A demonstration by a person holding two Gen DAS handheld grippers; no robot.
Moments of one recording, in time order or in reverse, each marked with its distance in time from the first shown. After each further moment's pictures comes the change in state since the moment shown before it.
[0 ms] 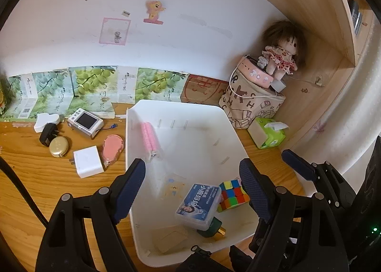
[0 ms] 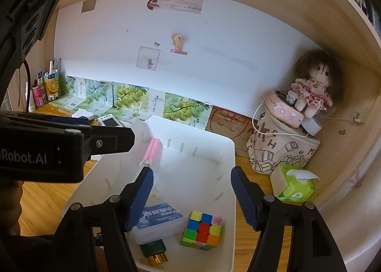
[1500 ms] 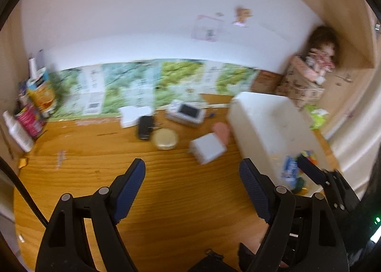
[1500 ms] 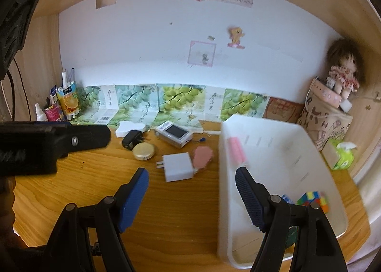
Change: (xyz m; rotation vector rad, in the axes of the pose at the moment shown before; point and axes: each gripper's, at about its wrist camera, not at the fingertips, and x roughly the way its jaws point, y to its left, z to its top) left arm -0.077 0.201 0.001 0.039 0.078 0.163; right arm 0.017 0.196 0.037 0.196 0.076 0.040
